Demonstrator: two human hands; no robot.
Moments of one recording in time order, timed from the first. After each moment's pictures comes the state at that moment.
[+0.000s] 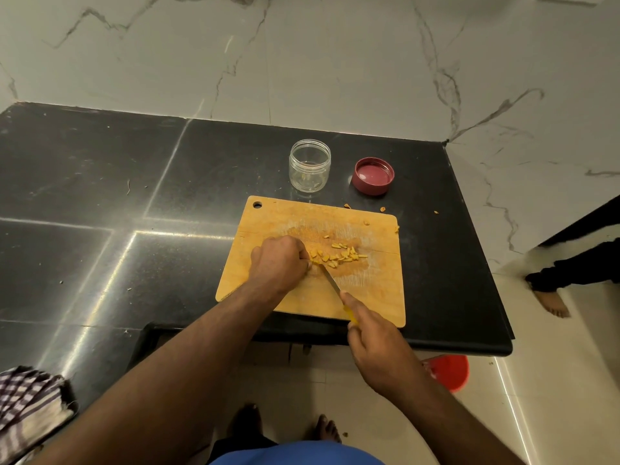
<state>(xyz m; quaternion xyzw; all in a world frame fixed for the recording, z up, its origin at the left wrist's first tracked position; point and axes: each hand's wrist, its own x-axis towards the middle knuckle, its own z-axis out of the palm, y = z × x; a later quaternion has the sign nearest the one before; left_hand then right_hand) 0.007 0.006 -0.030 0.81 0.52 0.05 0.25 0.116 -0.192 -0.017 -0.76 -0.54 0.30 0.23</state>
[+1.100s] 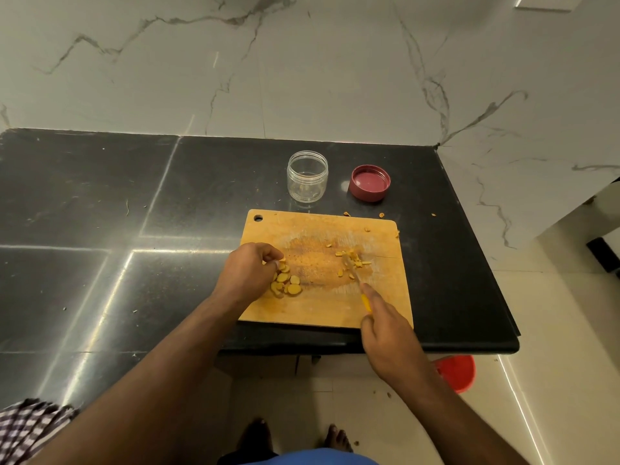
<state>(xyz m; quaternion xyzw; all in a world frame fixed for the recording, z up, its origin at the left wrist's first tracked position) -0.047 0.030 -0.019 0.77 0.53 0.14 0.32 0.115 -0.174 -0.030 -0.81 -0.47 0.23 0.25</state>
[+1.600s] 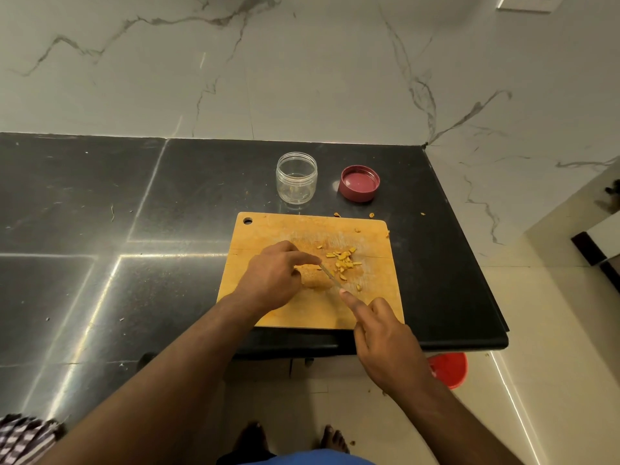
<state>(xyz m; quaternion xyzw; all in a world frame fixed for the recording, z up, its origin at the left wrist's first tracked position) -0.010 0.011 -0.013 0.88 0.38 0.07 0.26 0.119 -0.185 -0.030 -0.81 -0.55 0.14 0.16</state>
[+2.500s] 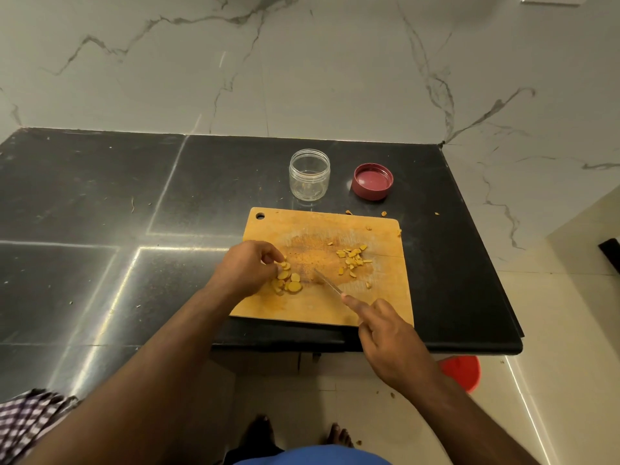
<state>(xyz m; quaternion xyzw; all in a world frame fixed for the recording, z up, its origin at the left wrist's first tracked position) -0.054 0.033 -0.009 0.79 0.52 0.07 0.33 0.127 -0.185 -0.036 -0.77 -0.58 0.20 0.20</state>
